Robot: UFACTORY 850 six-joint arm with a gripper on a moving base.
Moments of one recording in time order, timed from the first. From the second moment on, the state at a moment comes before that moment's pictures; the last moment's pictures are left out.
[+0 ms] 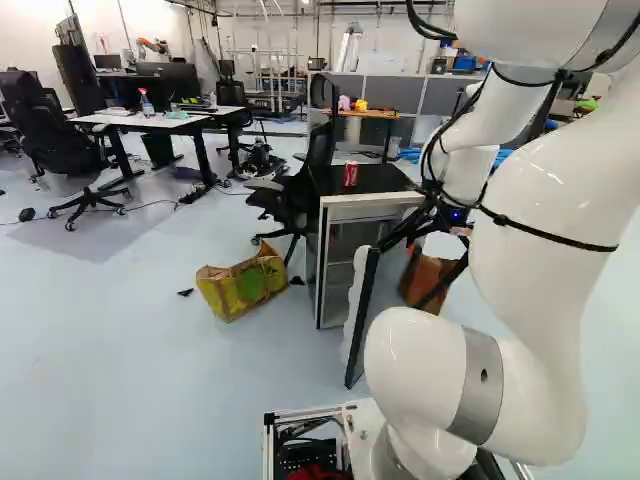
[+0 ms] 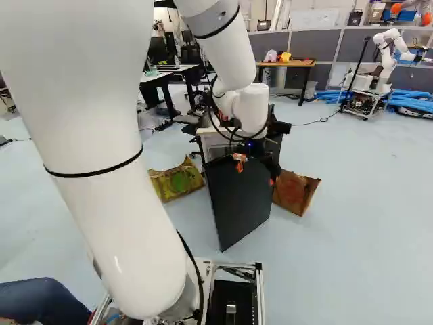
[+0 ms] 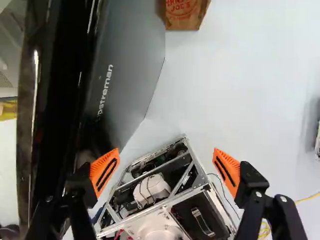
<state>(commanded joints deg) -31.0 -10.1 -45.5 -2.9 -28.8 0.0</state>
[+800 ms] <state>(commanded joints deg) -22.3 -8.0 -43.1 -8.7 -24.1 0.0</state>
